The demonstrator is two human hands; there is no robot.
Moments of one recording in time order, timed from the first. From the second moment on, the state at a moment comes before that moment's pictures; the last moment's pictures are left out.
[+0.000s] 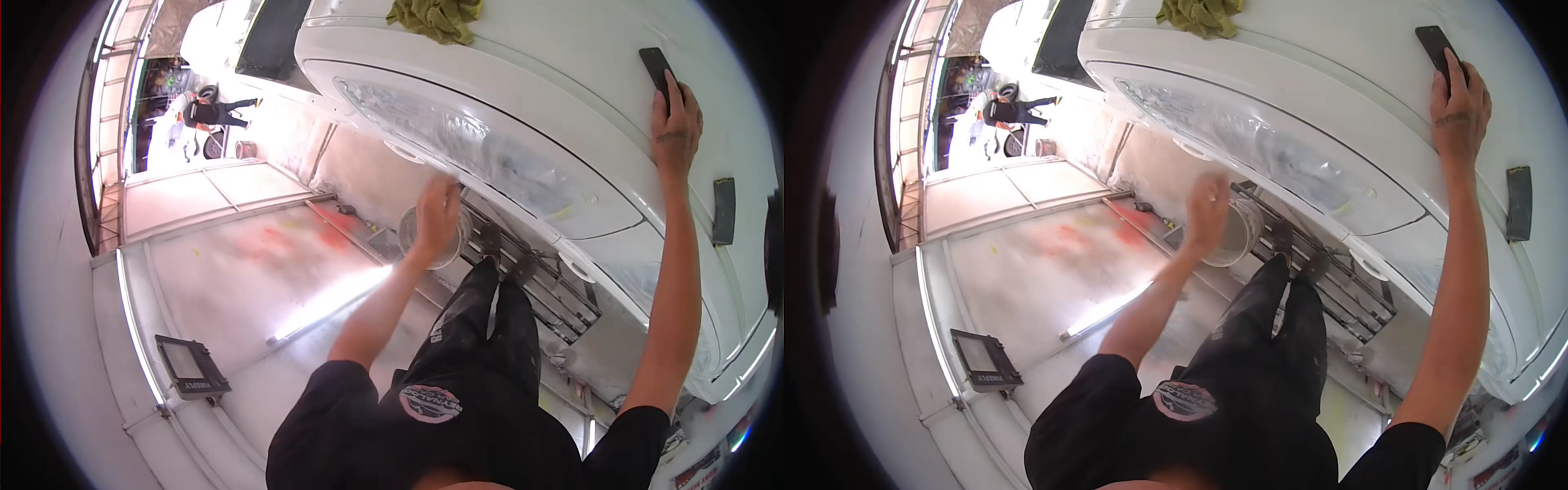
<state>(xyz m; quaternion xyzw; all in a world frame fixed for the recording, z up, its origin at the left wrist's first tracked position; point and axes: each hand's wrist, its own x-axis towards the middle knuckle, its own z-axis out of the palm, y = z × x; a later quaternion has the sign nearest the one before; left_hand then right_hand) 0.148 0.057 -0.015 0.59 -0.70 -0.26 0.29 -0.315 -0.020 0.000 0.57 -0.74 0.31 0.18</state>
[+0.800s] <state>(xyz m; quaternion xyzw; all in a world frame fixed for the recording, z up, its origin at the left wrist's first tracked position) 0.117 -0.118 0.082 0.52 -0.61 -0.37 0.46 -0.249 0.005 0.040 0.71 -0.66 0.21 0.08</state>
